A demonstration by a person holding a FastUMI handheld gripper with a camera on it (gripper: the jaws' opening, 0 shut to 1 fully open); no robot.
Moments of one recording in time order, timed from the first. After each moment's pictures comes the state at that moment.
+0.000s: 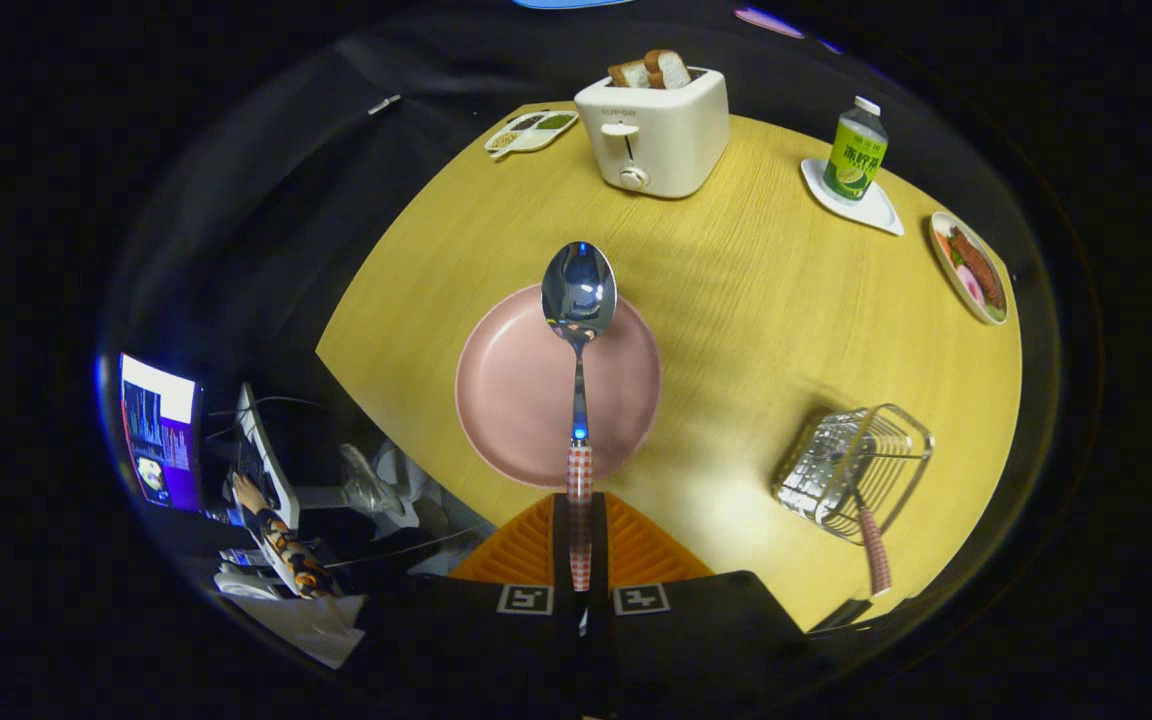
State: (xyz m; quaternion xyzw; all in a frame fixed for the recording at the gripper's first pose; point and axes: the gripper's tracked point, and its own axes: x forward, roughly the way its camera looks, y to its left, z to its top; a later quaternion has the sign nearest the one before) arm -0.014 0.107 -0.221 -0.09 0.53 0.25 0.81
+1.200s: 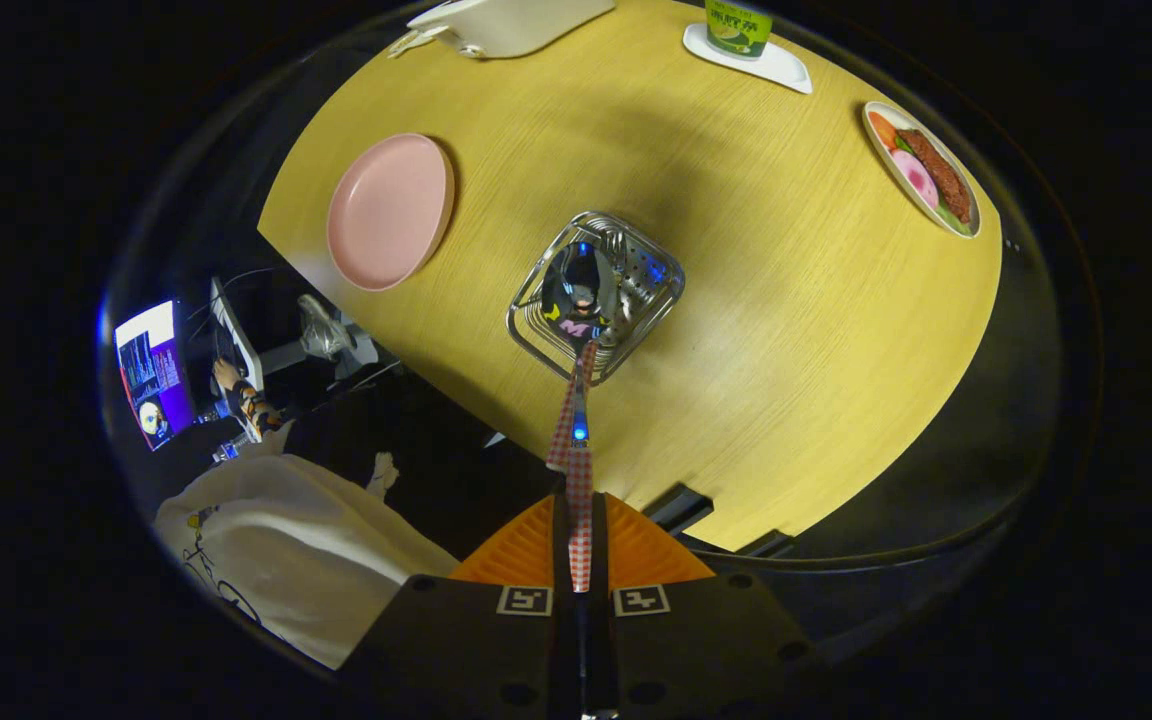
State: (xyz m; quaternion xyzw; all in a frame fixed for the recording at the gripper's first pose) arm -0.010 -0.100 -0.214 -0.17 0.75 0.21 0.60
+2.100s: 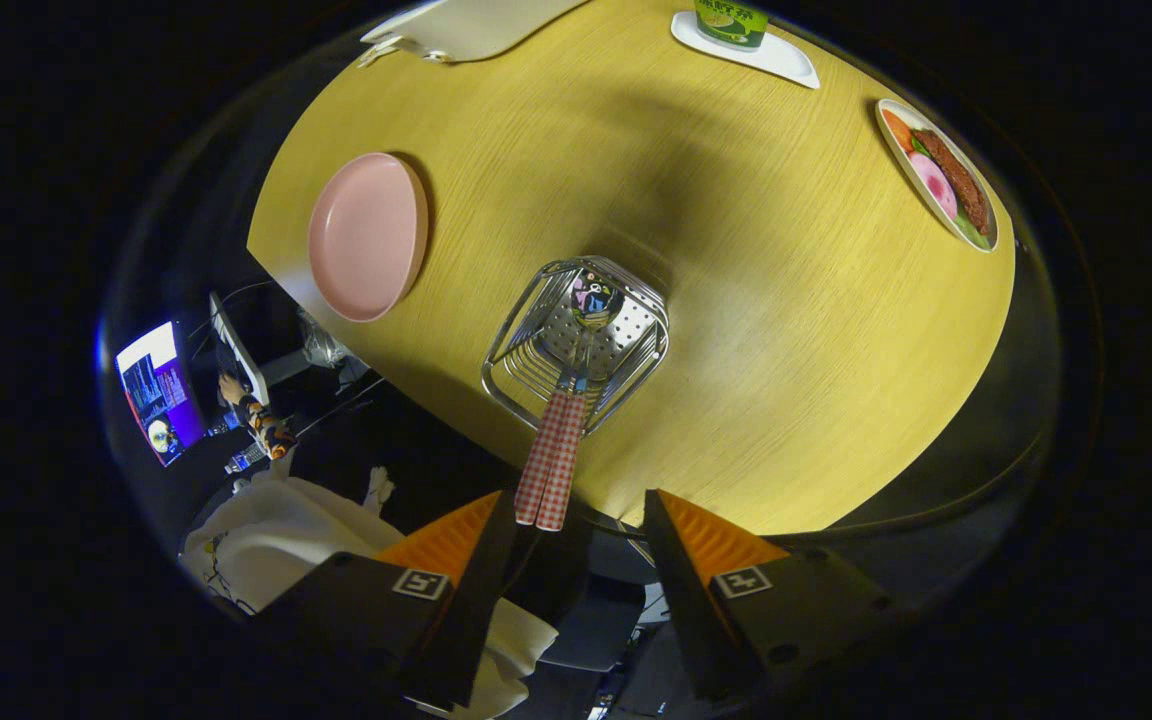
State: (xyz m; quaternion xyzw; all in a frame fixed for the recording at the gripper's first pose) arm 0.022 -0.087 -0.217 -0.14 0.74 0.21 0.62
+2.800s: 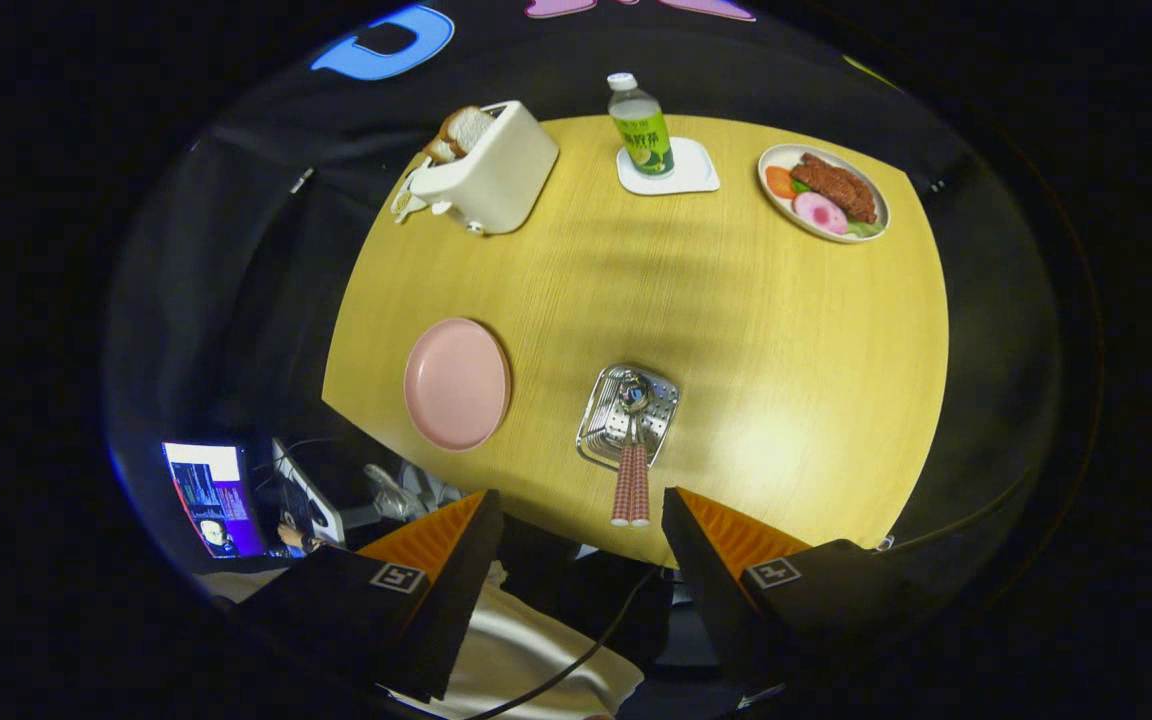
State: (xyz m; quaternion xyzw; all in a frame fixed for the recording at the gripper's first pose) arm 0.021 -0.052 -0.118 0.03 0.55 0.18 0.81
